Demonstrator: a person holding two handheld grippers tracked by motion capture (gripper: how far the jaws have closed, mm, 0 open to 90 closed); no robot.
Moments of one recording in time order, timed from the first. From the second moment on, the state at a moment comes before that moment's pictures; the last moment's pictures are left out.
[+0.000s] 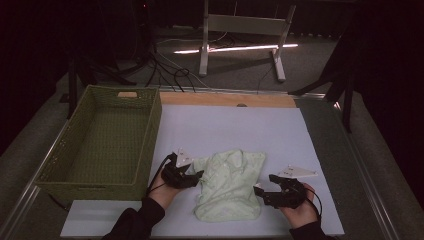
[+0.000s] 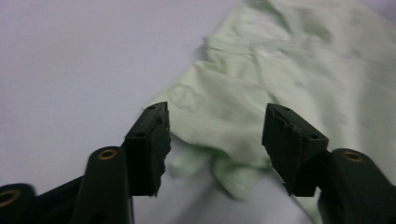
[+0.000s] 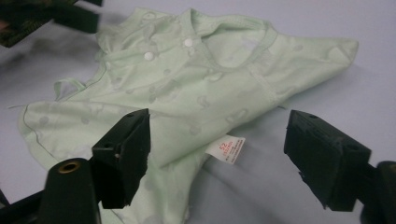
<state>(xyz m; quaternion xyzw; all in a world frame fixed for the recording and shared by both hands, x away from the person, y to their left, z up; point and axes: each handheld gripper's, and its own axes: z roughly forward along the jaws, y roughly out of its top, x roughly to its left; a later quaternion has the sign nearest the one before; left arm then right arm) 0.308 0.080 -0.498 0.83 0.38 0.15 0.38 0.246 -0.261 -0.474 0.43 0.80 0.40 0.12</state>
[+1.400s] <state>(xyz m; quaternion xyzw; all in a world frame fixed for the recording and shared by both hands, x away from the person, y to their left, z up) 0.349 0.092 -0.512 0.81 0.44 0.21 0.33 0.321 -0.286 -0.468 0.45 0.77 0.42 0.17</state>
